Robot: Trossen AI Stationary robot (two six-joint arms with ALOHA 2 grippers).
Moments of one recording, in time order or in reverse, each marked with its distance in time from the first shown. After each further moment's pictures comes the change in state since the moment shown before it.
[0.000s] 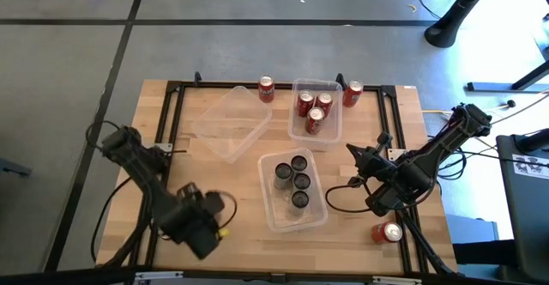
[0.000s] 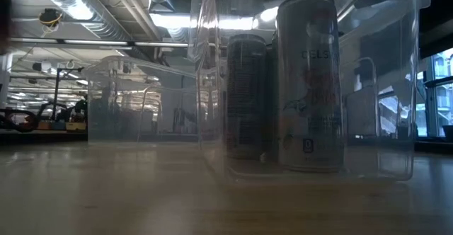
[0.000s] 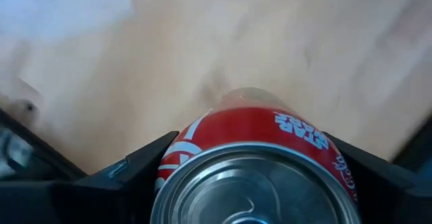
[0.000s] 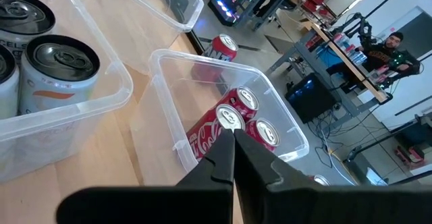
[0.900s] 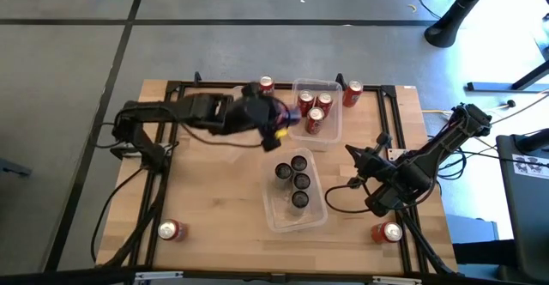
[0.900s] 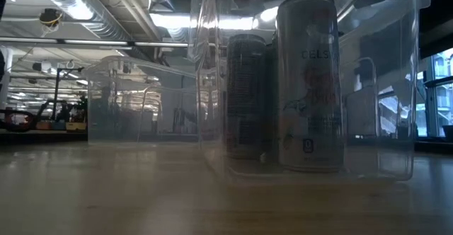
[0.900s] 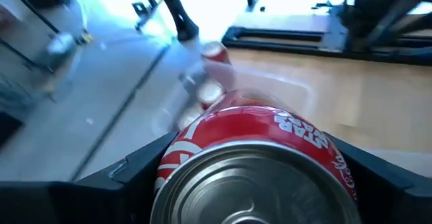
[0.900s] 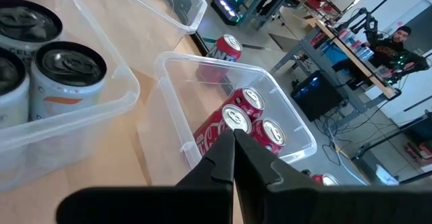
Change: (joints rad) left arm 0.707 -0.052 0.306 0.594 -0.263 1.280; right arm 0.000 0.000 0.000 0.033 -0.011 0.003
